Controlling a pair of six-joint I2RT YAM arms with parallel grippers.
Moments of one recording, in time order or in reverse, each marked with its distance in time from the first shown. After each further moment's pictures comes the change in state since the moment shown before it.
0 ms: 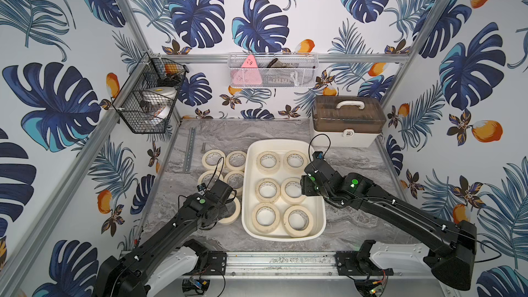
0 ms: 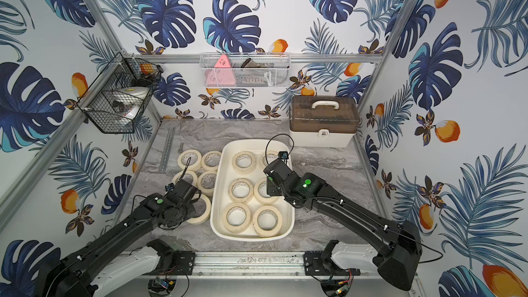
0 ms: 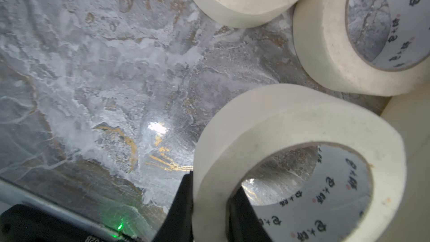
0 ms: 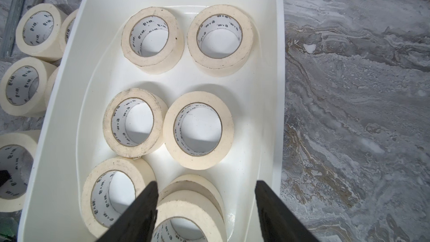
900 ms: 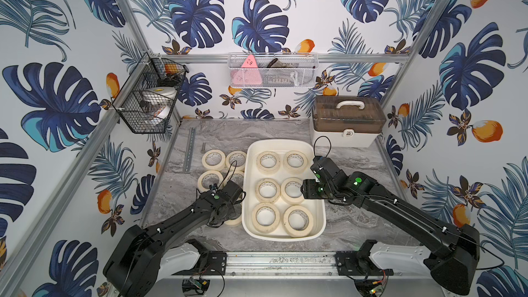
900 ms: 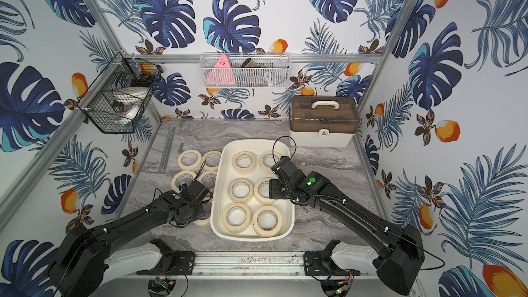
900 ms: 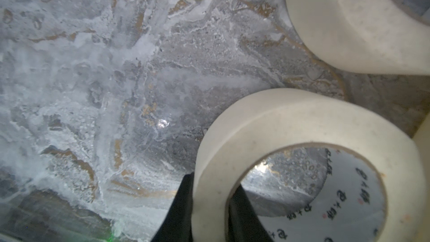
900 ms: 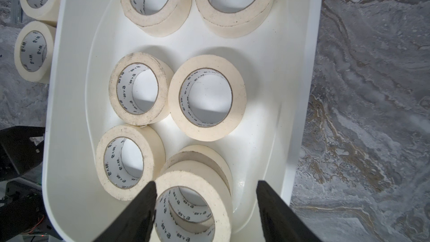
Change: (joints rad) left arm -0.061 0.198 -0.023 0.151 -0.007 0.026; right arm -0.091 -0.019 -0.039 -0.033 -0.247 -0.037
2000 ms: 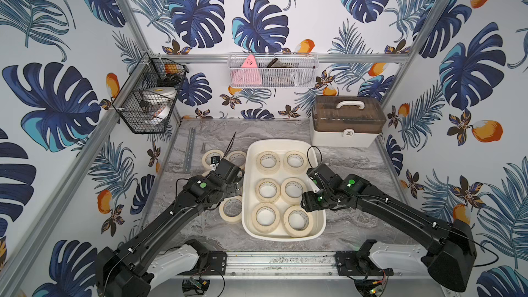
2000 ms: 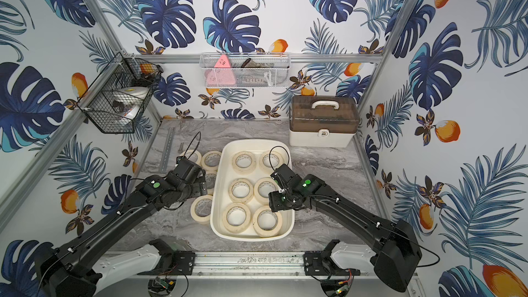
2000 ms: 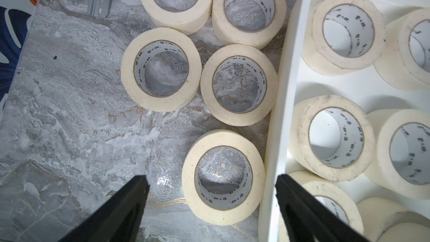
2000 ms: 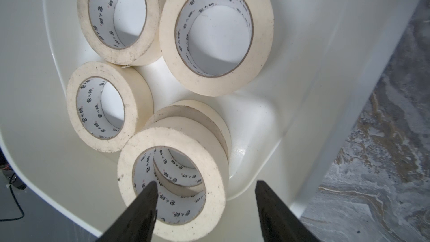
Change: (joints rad) left arm -0.001 -0.117 0.391 -0.197 -0.097 0.280; right arm -0.005 0.029 -0.099 -0.040 -0.155 -0.124
